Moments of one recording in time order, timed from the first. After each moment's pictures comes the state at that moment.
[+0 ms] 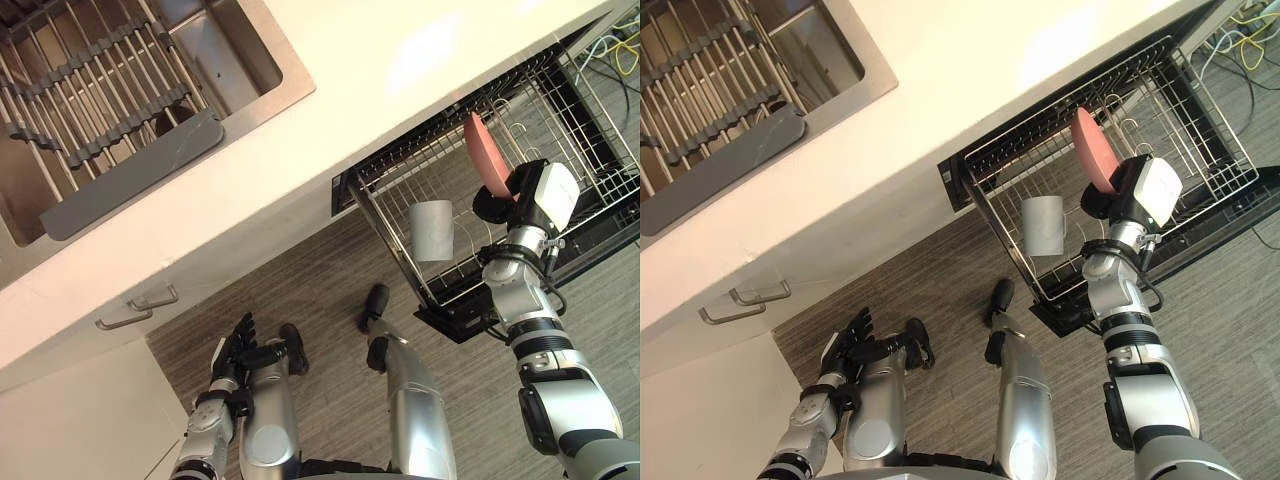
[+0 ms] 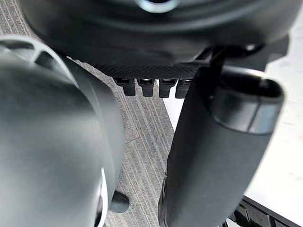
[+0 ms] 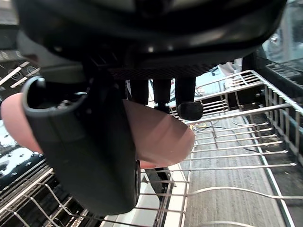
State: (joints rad) left arm -0.02 0.14 -0.01 0.77 -0.32 -0.26 -0.07; right arm -0.62 -0.47 0.03 0.66 -0.39 0.13 -0.61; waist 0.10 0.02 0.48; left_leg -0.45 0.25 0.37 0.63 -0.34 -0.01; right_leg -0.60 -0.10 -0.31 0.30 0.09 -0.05
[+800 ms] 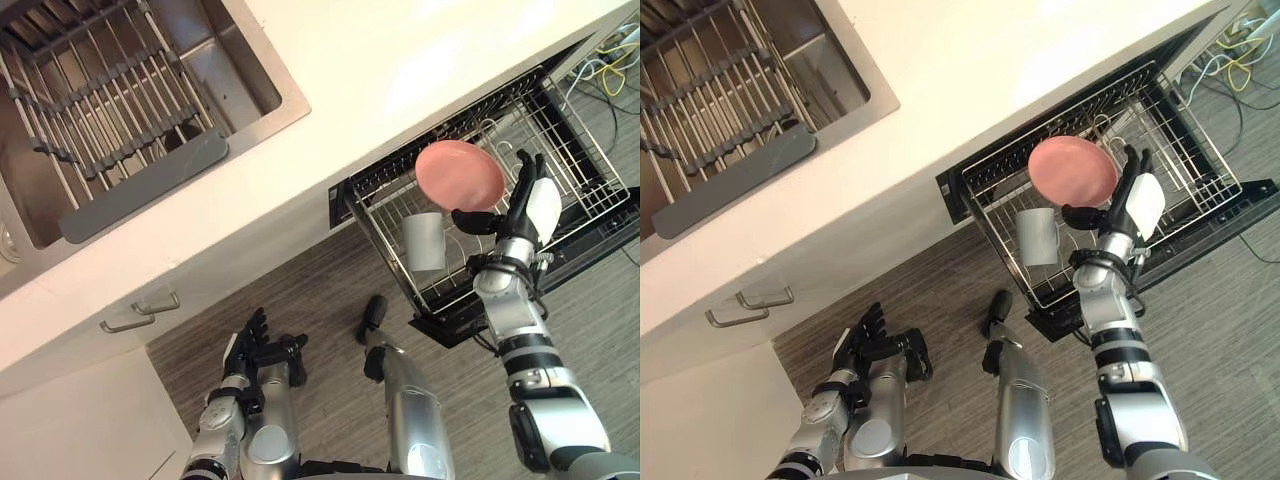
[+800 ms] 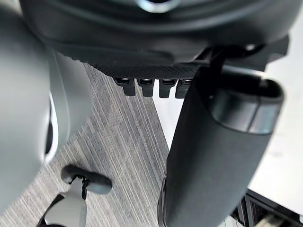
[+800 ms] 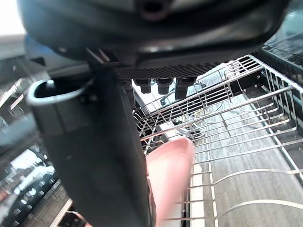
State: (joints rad) left arm -0.01 0.09 -0.04 0.76 -0.32 -0.27 -0.07; right arm -0.46 -0.36 -0.03 0.50 -0.34 0.07 -0.58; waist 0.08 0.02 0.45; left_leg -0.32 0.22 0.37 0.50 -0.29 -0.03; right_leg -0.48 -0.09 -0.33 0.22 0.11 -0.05
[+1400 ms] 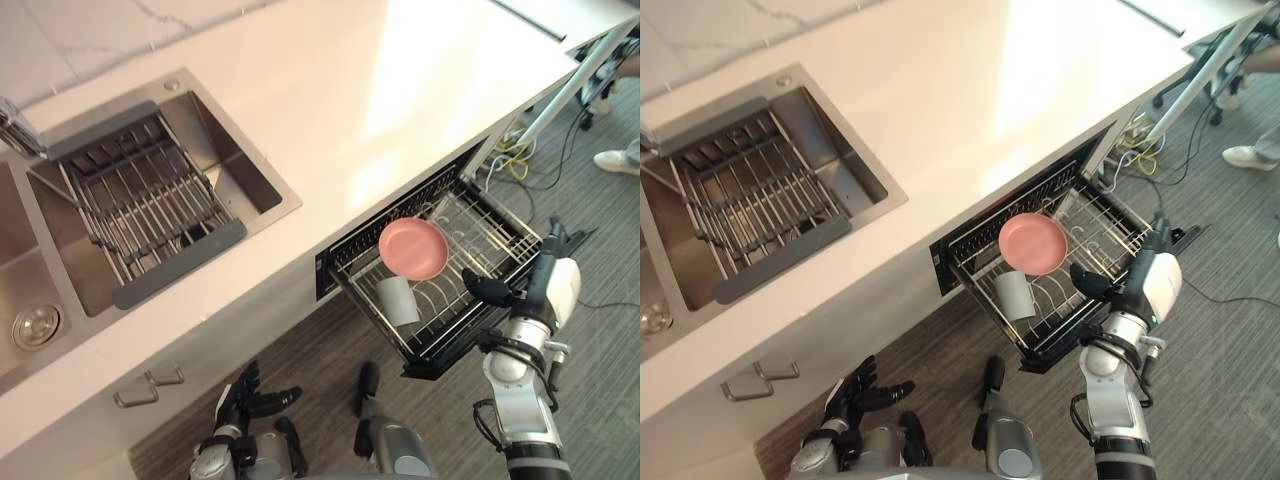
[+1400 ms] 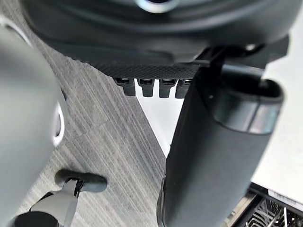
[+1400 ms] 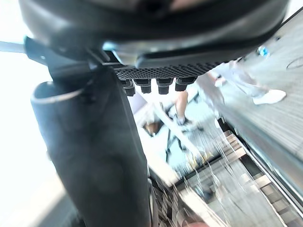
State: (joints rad) left arm 0.15 0.11 0.00 0.89 -0.23 -0.27 -0.06; right arm 0.06 -0.18 -0.22 0.02 -0.39 -0.01 -0.57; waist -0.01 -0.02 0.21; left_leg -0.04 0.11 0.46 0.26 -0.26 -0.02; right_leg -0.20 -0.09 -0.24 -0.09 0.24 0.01
